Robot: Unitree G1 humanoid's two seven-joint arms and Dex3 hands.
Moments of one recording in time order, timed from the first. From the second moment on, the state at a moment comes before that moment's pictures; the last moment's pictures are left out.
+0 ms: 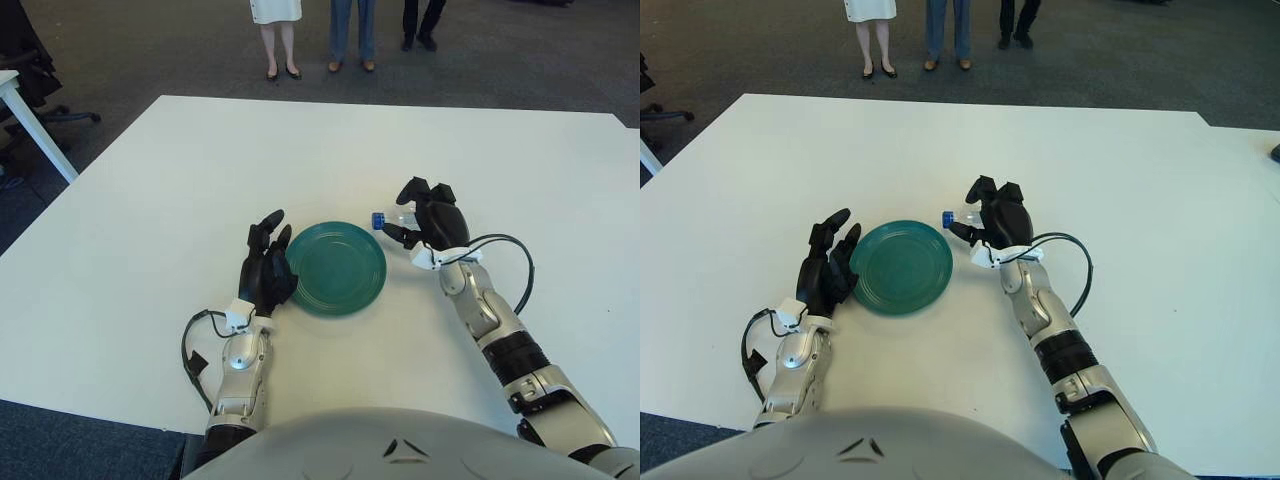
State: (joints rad) left arm 0.23 -0.11 -0.08 0.14 -0.05 -0.46 0.01; right arm -0.22 -0.27 0.32 0.27 -0.74 -0.03 -0.29
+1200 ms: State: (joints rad) left arm 0.22 -0.11 -0.06 0.15 -0.05 -0.47 0.00; right arm -0.34 -0.57 0.34 0.38 -0.76 -0.18 0.03
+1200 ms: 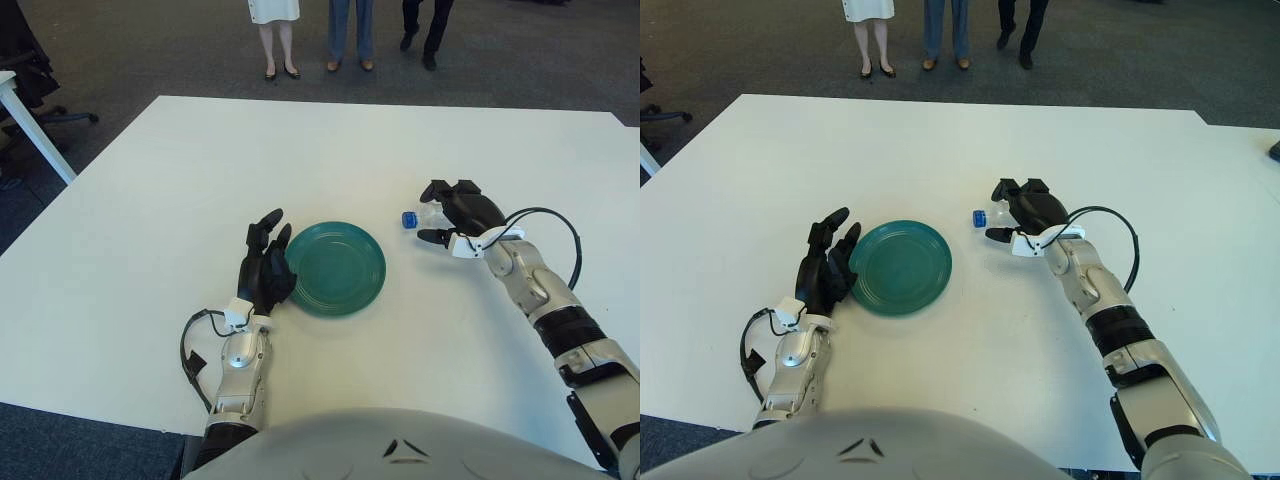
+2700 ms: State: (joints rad) left arm 0.24 -0.11 -0.06 0.15 -0.03 -0.51 0.00; right arm -0.40 -0.71 0.30 0.31 -0.72 -0.27 0.26
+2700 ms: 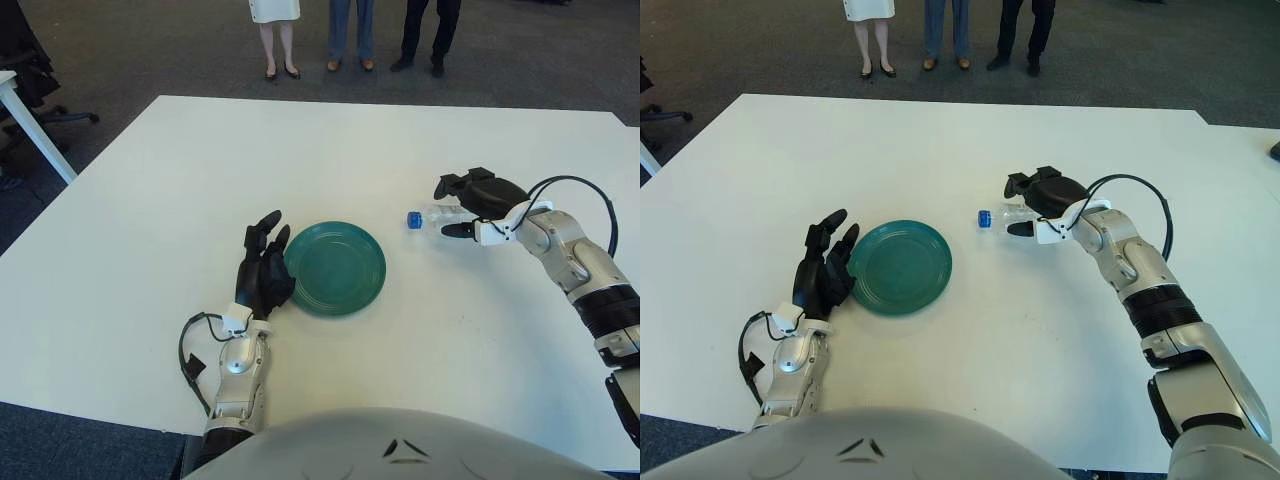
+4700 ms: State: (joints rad) left arm 0.29 -0.11 -0.06 0.08 -0.09 -0.50 0.01; right arm -0.44 -0.64 0.33 0.47 -0.72 -0.37 0.11
